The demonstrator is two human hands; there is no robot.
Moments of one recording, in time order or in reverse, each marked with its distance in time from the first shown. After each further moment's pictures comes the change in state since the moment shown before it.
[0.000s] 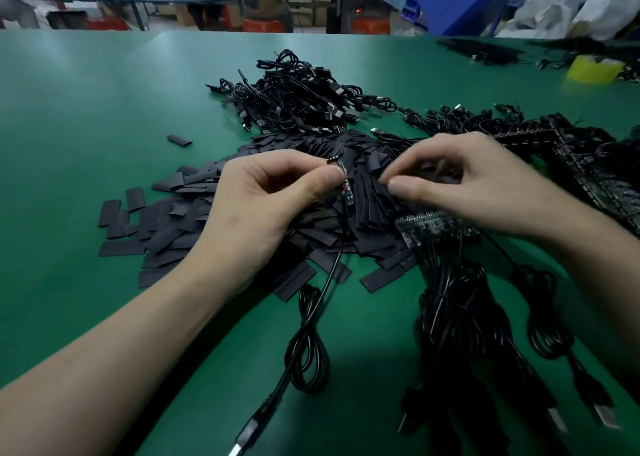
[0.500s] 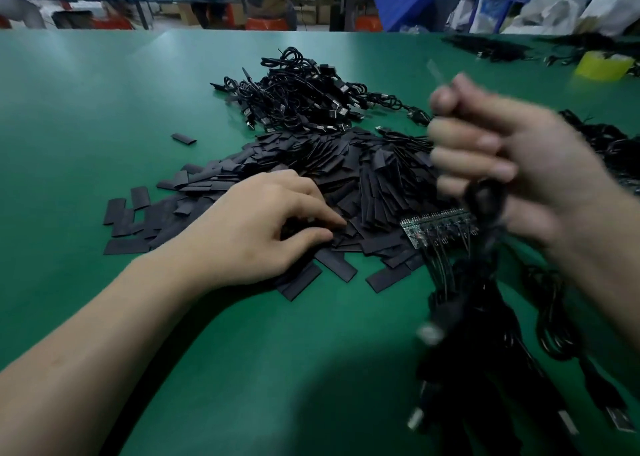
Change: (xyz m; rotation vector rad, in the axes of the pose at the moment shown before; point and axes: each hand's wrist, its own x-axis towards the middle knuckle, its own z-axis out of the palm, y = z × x) left_hand 0.006 0.000 -0.029 0.923 -0.520 0.291; right_hand 0.002 -0.019 -0.005 1.251 -0.059 0.165
